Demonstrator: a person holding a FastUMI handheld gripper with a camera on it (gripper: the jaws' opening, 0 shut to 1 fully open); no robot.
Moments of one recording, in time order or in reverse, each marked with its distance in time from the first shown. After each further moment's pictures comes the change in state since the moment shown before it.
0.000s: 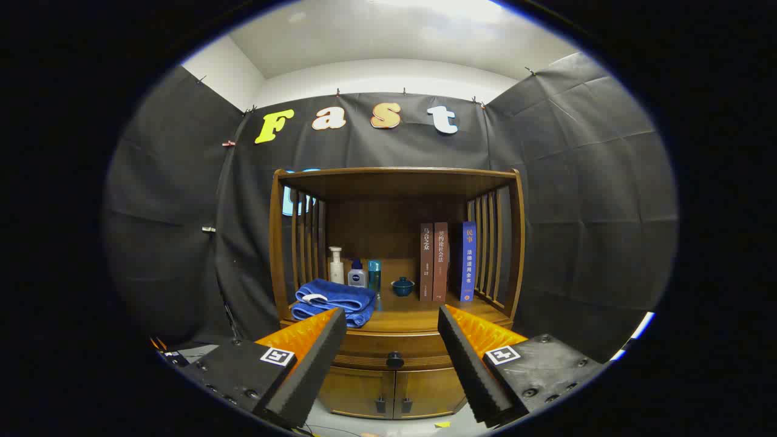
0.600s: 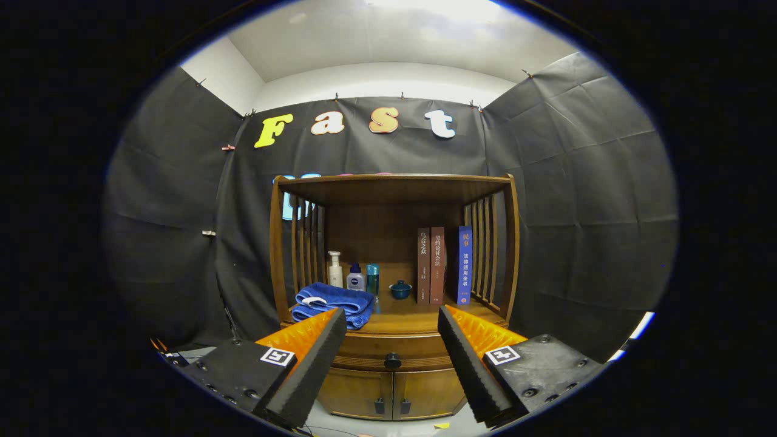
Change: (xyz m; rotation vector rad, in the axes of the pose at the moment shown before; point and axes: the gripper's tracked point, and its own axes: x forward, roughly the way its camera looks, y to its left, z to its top) arm -0.012 -0.004 0.007 0.003 -0.023 -0.003
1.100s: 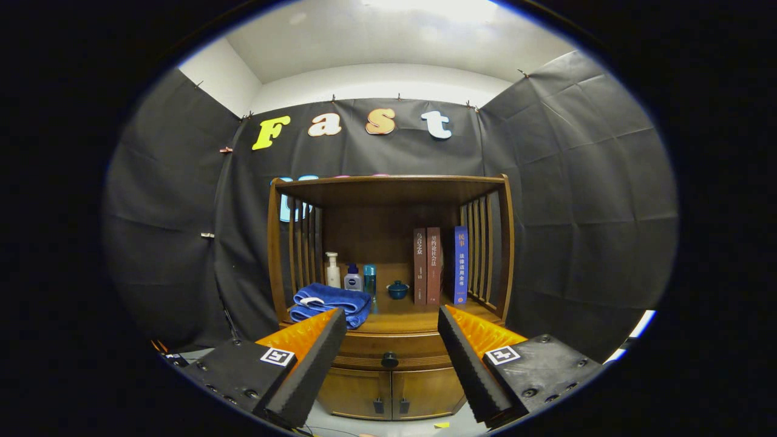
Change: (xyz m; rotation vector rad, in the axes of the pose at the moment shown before) arm -0.003 -0.008 -0.002 0.018 0.002 -0.009
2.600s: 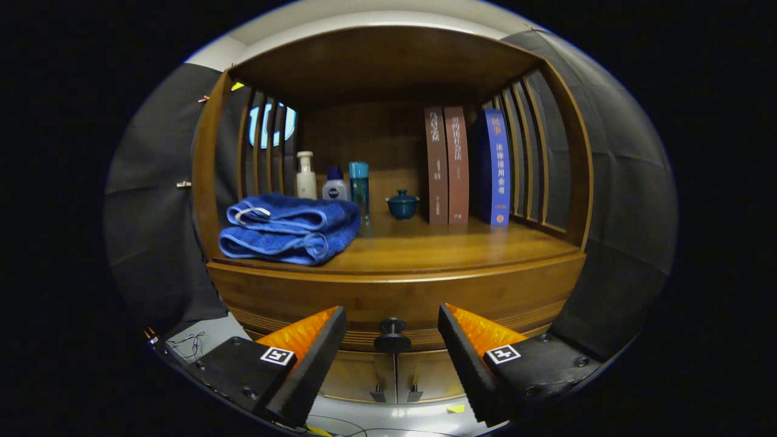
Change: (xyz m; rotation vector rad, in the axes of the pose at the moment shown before) arm 0.170 0.003 -0.234 0.022 0.343 -0.003
